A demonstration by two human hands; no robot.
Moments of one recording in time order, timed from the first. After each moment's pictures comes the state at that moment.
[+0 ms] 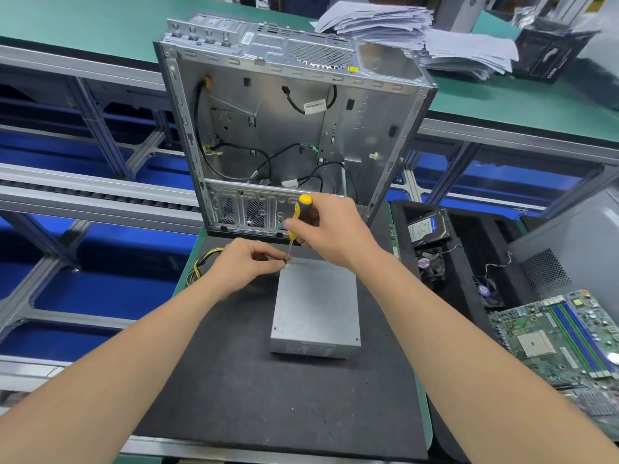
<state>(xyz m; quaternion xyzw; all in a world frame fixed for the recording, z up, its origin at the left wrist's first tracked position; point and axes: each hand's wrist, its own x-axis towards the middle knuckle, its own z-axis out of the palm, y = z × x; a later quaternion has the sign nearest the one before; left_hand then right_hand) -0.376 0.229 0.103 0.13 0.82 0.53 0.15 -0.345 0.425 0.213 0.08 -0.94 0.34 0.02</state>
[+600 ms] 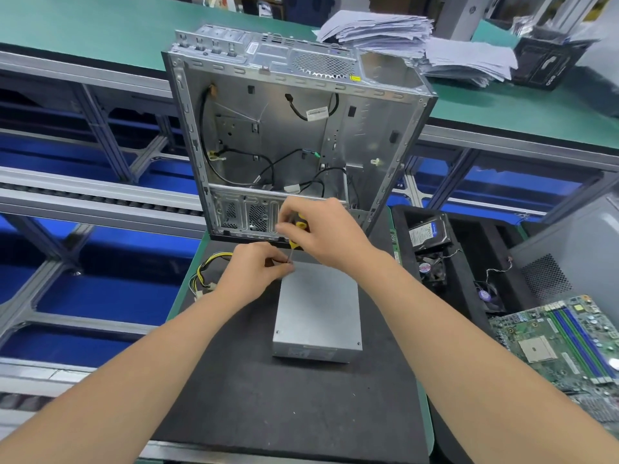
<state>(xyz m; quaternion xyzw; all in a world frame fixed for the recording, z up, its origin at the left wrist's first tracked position) -0.367 0.245 0.103 0.18 0.90 0.41 -0.01 -0.348 0.419 0.219 0.20 -0.95 0.25 0.06</state>
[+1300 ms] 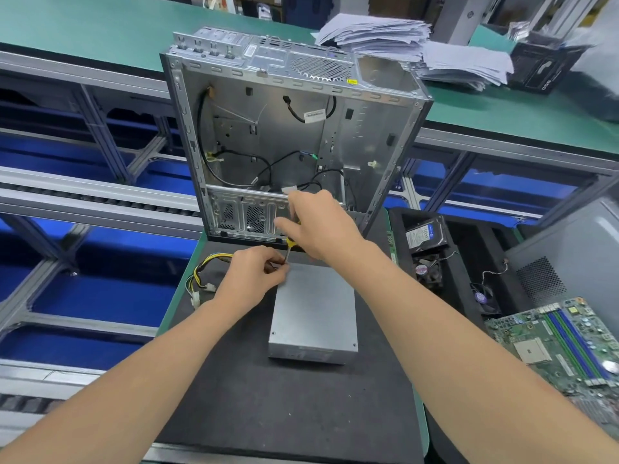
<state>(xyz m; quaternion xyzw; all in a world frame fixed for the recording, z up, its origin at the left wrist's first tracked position) -0.360 0.251 0.090 0.17 0.89 0.41 -0.06 -0.359 0.407 0.228 0.10 -0.98 0.15 0.03</state>
